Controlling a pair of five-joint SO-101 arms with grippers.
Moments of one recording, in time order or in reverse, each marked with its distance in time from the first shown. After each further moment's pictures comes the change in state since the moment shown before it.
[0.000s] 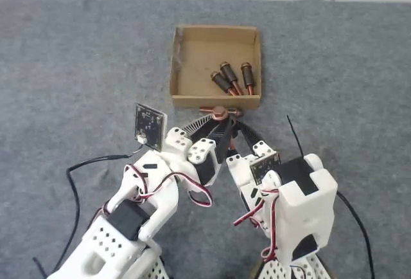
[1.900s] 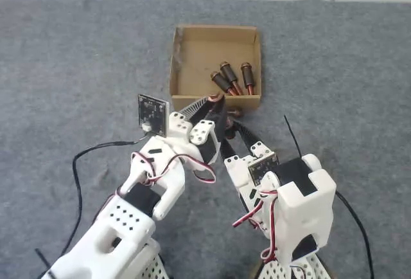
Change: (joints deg) left arm -5.6 20.5 0.6 -25.4 -1.0; right arm -1.1 0.0 0.0 0.0 0.0
